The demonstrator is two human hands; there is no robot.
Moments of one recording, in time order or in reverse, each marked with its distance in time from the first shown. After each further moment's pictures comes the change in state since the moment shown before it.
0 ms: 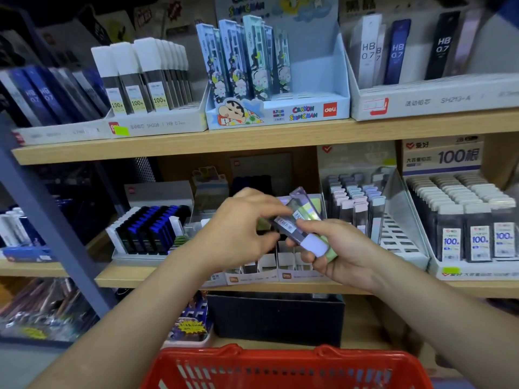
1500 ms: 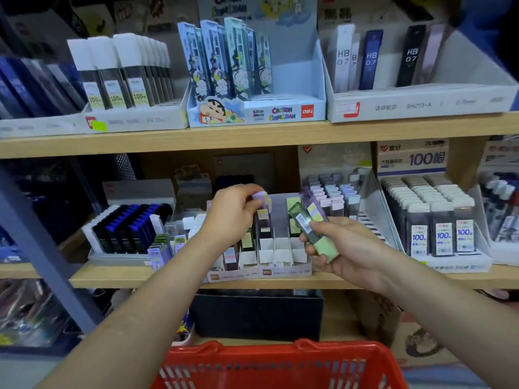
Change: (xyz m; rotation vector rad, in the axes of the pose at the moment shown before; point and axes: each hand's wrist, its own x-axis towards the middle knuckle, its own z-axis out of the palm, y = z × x) left_hand 0.032 0.001 0.028 -0.130 0.118 -0.405; right_hand -0.024 -0.004 -0.025 -0.054 0.178 -0.090
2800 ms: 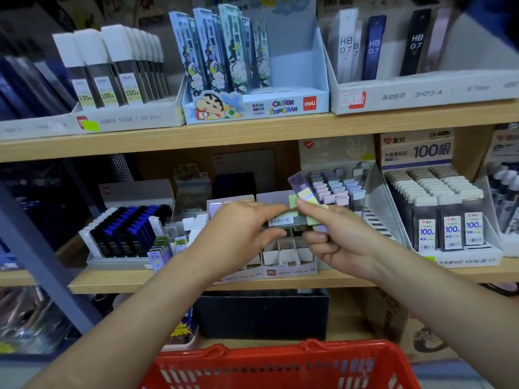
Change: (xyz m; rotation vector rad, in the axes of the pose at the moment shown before) left_hand -0.031 0.009 -0.017 0.209 -0.148 0.477; right_hand 0.012 -0.005 0.014 0.097 -0.147 -0.043
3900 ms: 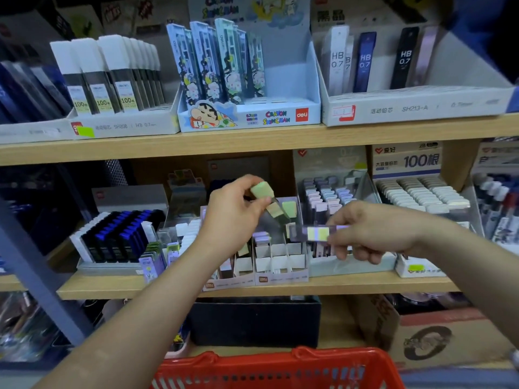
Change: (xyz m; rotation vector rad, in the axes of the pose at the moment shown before) left_hand 0.027 0.002 0.005 -0.484 0.279 -0.465; right_hand -0.035 -0.060 -0.025 -1.124 -0.018 0.128
